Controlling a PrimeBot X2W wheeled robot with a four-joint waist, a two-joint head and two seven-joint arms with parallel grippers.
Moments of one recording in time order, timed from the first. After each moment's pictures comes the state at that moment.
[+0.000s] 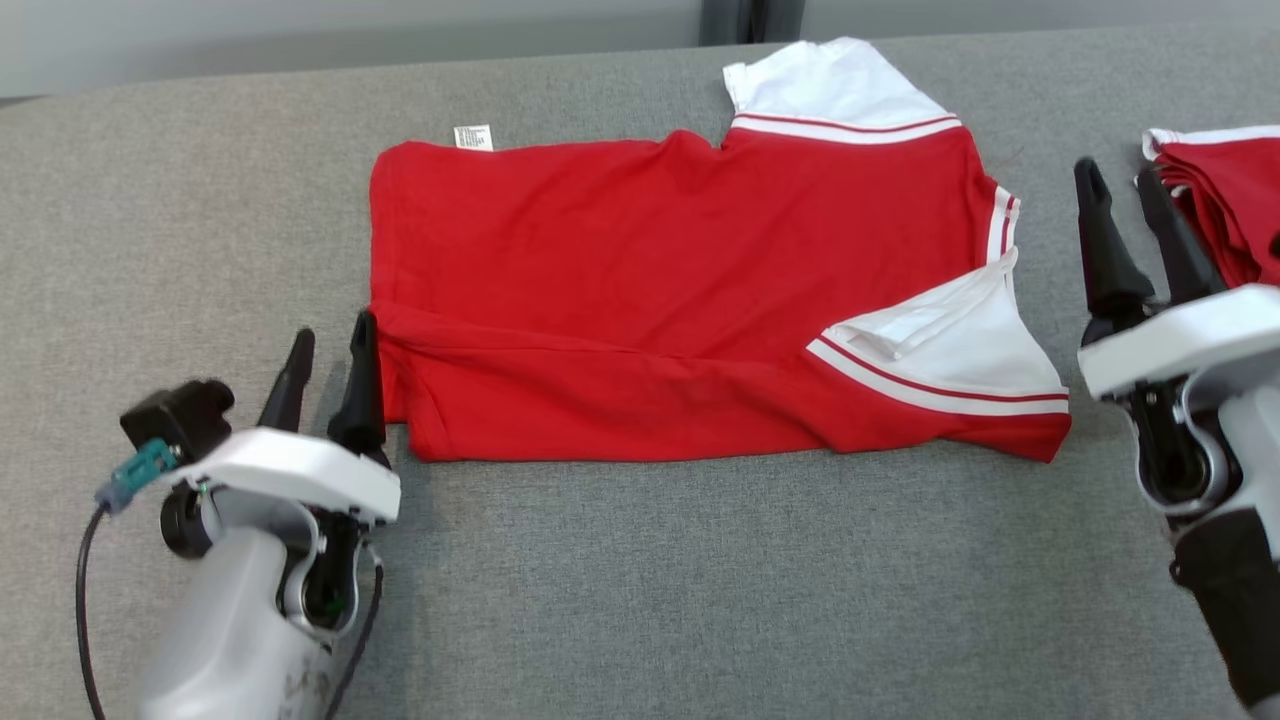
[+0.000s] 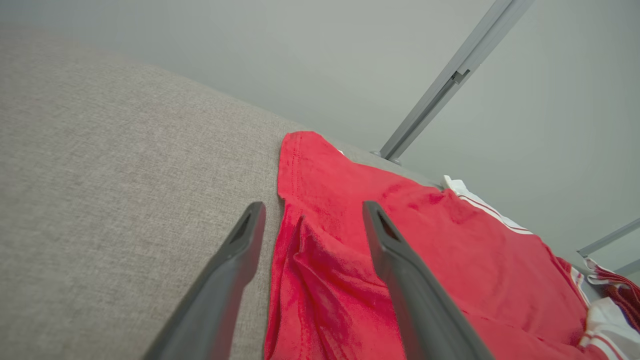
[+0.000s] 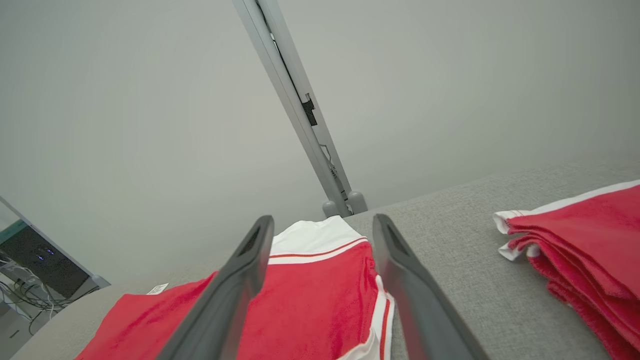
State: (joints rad) left arm -0.51 0.15 -0.25 0.69 -0.77 -0.08 -0.26; right arm -0.68 -0.32 0.35 0.61 0.87 0.13 -0.26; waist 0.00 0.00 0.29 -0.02
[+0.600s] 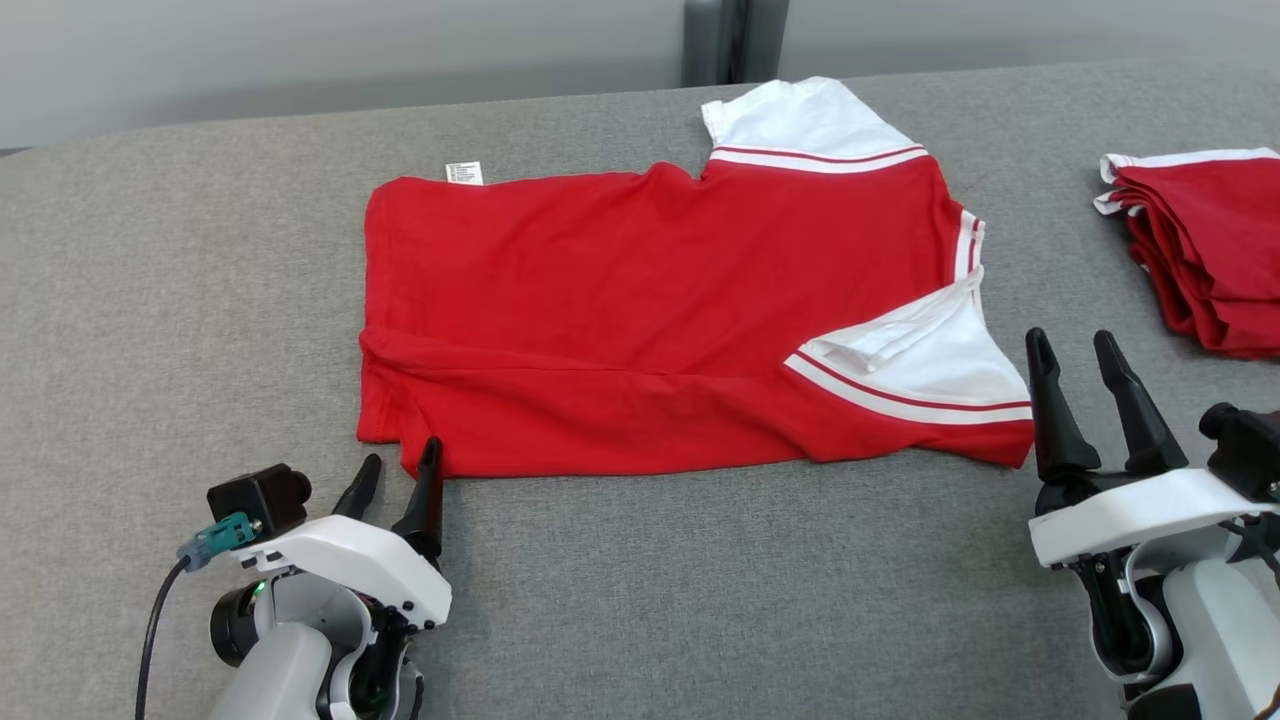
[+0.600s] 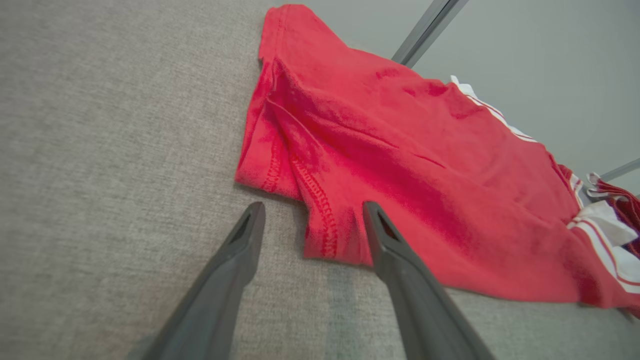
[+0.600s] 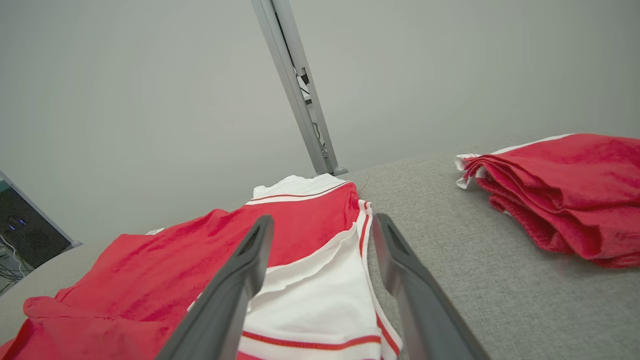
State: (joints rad) left arm -0.29 0.15 -0.31 0.48 -0.77 0.07 -0.07; right arm -0.33 -0.19 0.15 0.39 0.55 0.13 -0.26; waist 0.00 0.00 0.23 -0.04
